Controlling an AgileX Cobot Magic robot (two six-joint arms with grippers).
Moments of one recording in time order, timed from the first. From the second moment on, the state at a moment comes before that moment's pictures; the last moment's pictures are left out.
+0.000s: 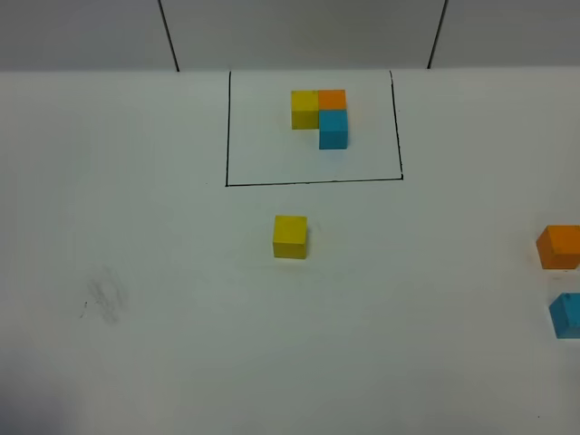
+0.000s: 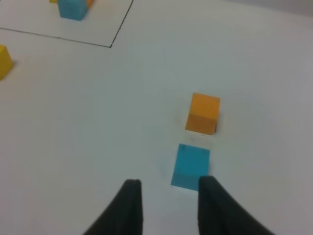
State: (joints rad) left arm -0.56 0.33 -1.00 0.41 1.20 0.31; right arm 0.14 -0.01 -0.50 -0.01 1.07 -0.08
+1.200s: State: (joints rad) left arm -0.10 -0.01 -0.51 0.10 1.08 -0.11; right arm 0.14 -0.01 -0.50 -0.01 1.07 -0.08
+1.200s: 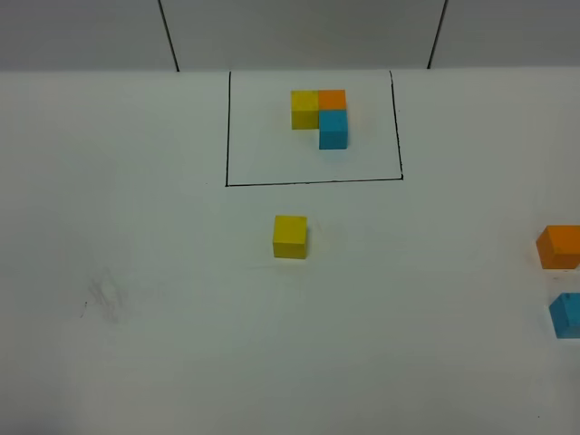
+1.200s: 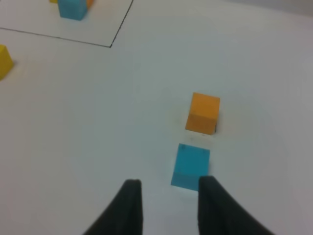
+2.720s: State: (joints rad) left arm -0.10 -0.01 -0.51 0.11 1.07 -0.11; right arm 0.14 0.56 -0.70 -0.18 0.92 0.24
